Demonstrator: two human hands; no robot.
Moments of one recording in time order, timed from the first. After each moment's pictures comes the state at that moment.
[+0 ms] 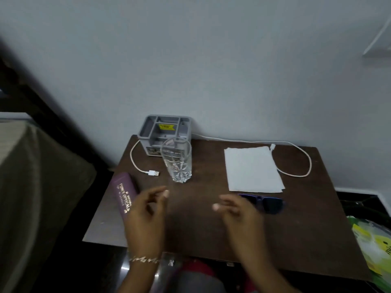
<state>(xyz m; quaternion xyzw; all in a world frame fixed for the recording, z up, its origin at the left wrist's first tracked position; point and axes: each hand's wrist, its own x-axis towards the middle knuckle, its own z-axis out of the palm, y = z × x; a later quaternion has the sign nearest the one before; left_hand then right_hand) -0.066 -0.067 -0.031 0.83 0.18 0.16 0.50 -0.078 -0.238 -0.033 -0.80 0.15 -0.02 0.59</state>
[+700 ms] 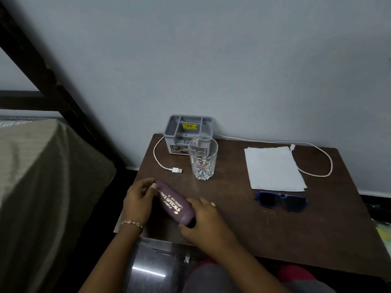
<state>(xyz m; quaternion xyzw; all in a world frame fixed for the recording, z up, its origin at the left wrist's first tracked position) -0.025 0.045 -0.070 0.83 0.19 0.04 0.53 -0.067 -0.138 -0.060 -0.92 -0.11 0.08 0.38</state>
